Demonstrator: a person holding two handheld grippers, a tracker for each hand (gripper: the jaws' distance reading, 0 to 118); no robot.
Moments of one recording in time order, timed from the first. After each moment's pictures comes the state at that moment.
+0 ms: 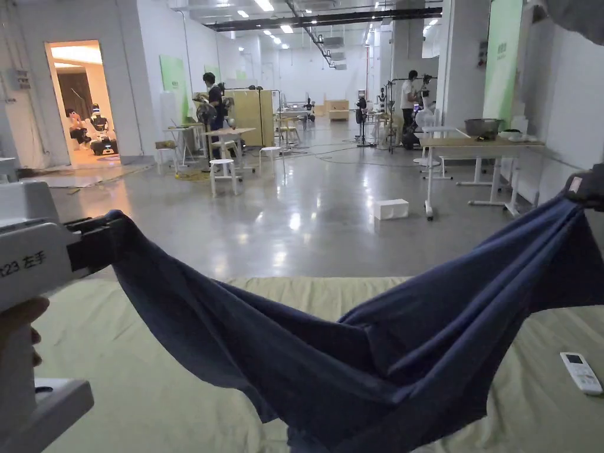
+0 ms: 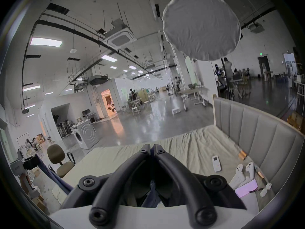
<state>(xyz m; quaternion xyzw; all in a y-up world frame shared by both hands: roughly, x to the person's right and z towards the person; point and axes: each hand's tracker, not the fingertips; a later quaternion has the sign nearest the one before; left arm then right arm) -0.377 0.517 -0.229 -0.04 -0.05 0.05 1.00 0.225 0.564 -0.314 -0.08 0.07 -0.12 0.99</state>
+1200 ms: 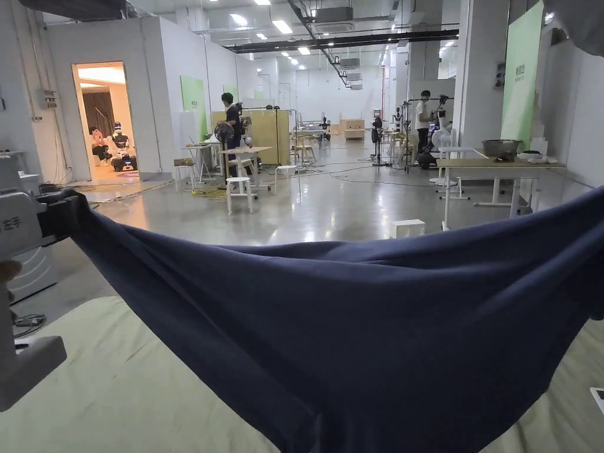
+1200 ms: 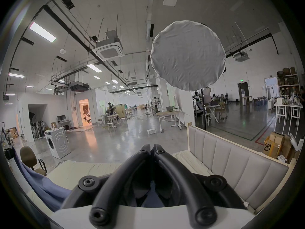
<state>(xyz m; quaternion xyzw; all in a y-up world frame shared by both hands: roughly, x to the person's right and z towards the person) -0.449 0.543 -0.291 -0.01 0.06 0.05 1.00 0.229 0.605 -0.333 0.00 -0.06 -0.05 1.00</state>
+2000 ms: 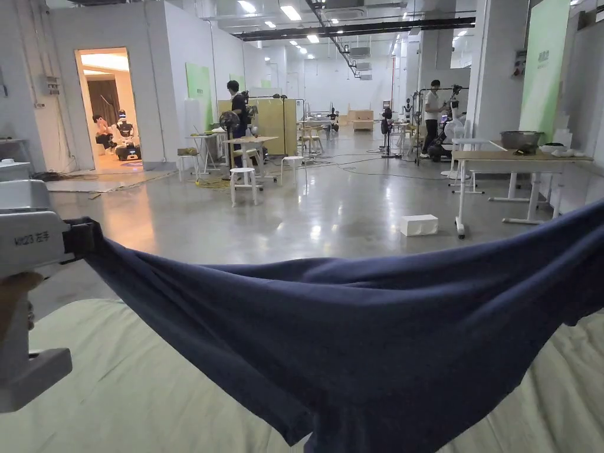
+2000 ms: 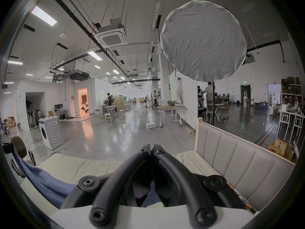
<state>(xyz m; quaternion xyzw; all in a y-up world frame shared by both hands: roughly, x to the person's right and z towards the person) -0.469 0.491 -0.496 -0.09 0.09 0.04 0.99 0.212 0.554 -0.561 -0.04 -0.06 -0.01 1.00</state>
